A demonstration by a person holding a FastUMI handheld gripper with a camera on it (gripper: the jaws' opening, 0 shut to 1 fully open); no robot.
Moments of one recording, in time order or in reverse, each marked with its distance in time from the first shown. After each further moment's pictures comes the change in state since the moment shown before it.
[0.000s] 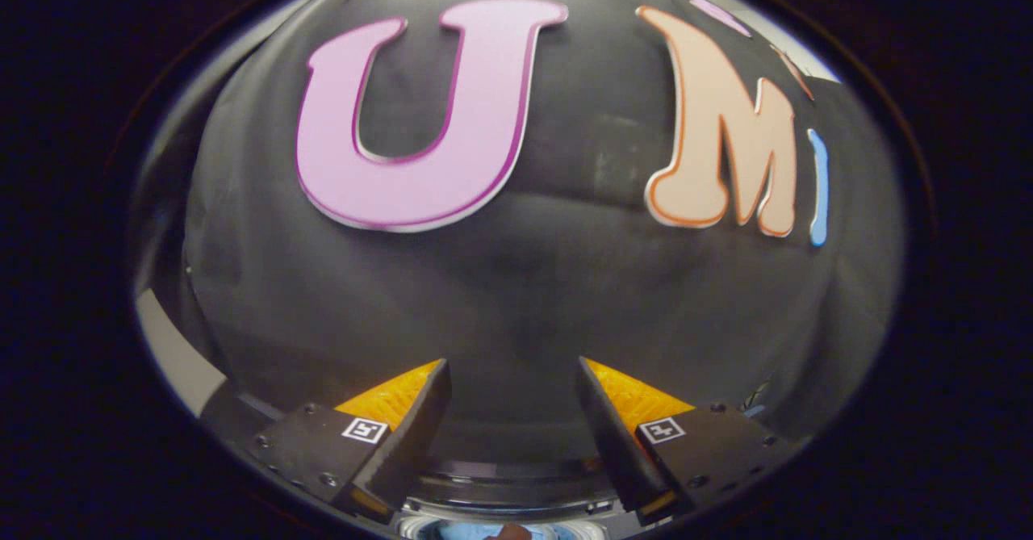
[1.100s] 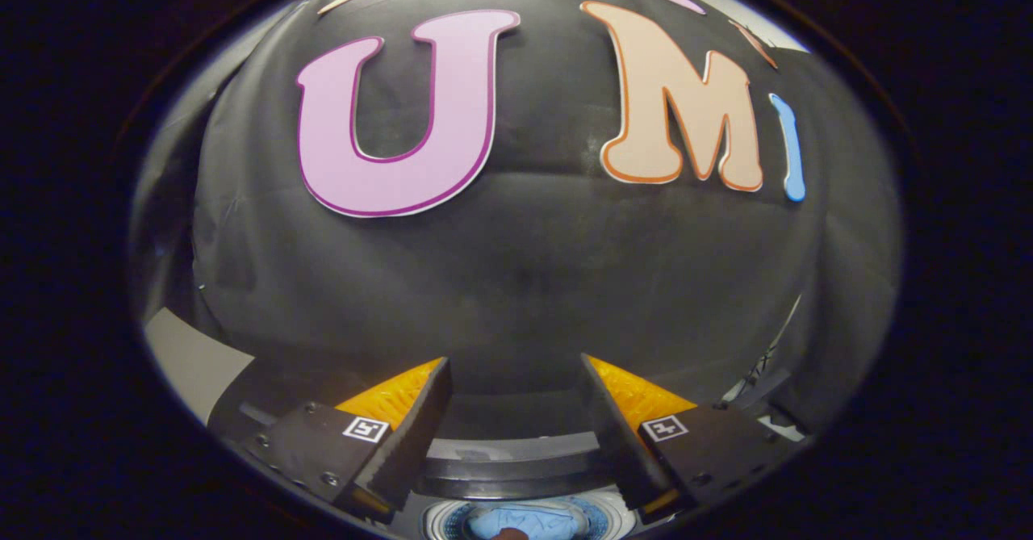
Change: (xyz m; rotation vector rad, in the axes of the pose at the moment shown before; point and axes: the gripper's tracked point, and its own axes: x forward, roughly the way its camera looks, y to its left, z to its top) arm -0.026 -0.012 -0.010 0.100 -0.008 -0.069
